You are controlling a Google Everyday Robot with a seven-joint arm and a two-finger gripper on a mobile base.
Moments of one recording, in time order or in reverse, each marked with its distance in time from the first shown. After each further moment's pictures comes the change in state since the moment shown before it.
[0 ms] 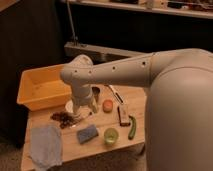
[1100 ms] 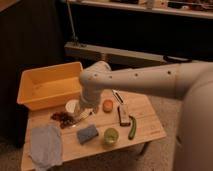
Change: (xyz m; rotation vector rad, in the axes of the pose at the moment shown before) arm 0.003 -0.011 0.009 -0.338 -0.103 -0.288
